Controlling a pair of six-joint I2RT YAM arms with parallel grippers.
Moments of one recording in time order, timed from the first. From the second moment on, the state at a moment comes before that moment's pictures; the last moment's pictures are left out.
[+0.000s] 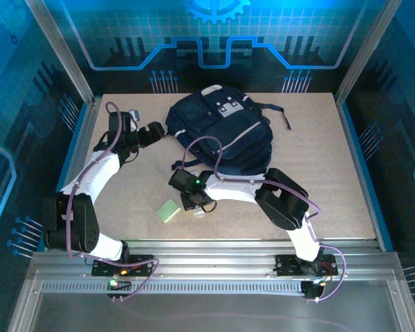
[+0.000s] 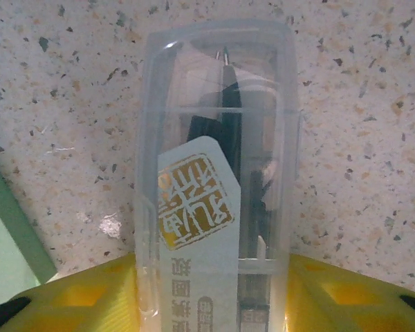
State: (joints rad) left arm -0.04 1.46 1.03 -0.24 0.23 -0.54; right arm 1.04 2.04 1.42 -0.66 0.16 0.70
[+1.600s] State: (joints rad) left arm -0.71 2.31 1.95 -0.52 -0.09 0.03; right arm 0.01 1.17 0.84 -0.56 -0.22 0.44
